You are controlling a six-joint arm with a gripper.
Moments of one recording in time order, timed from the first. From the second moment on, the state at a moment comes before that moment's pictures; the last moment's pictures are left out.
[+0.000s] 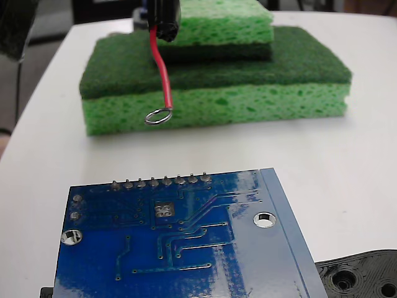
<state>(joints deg) 19.2 107.3 114.1 53.4 -10.9 -3.1</state>
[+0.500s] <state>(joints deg) 18.8 103.9 113.3 52.6 -10.7 -2.7</state>
